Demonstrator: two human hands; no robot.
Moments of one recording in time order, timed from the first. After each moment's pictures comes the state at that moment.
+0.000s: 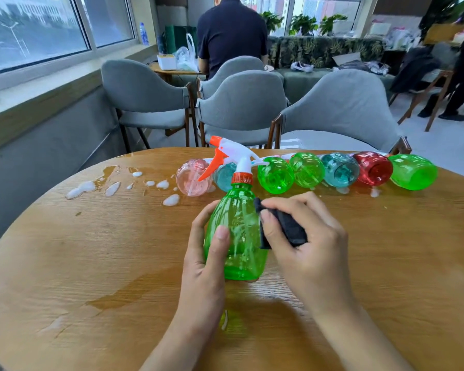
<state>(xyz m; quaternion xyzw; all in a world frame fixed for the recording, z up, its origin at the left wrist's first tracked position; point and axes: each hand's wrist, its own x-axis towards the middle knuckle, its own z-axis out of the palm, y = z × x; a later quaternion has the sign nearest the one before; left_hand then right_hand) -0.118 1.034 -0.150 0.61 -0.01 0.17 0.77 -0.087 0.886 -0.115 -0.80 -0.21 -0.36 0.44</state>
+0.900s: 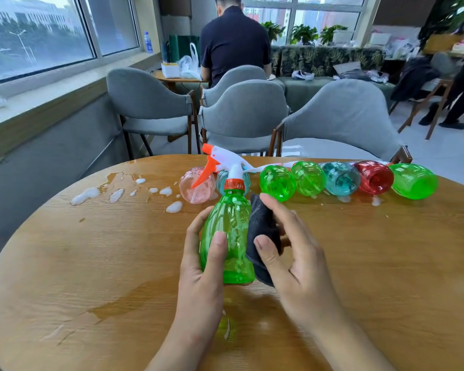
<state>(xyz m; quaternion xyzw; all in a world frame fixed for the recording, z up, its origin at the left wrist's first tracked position) -0.119 1.039 -0.147 0.61 0.00 0.20 0.77 -0.088 0.890 -0.133 -0.80 -0.25 -0.21 0.51</state>
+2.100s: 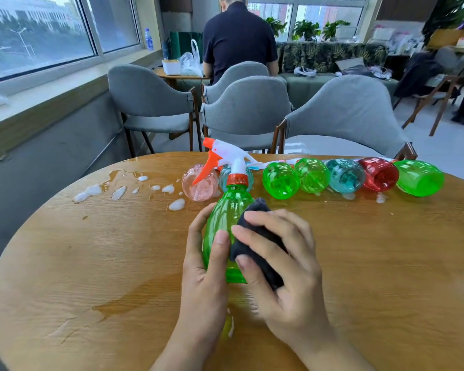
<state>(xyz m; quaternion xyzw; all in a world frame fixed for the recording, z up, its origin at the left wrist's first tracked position) -0.120 1.039 -0.148 0.60 -0.02 0.22 0.77 -0.101 0.913 -0.136 -0.75 -0.33 -0.38 0.43</state>
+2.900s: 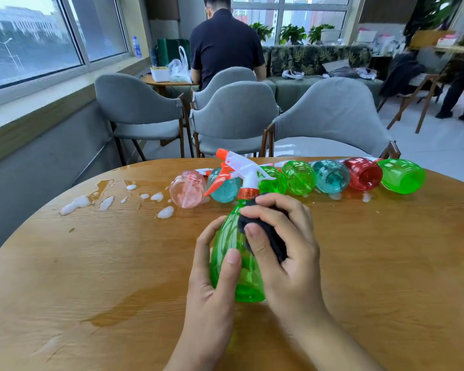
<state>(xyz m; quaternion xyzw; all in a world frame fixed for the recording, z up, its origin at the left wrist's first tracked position) -0.123 1.023 -0.153 0.63 -0.06 0.20 0.74 -0.085 0.906 -0.121 -0.74 -0.23 -0.36 0.52</state>
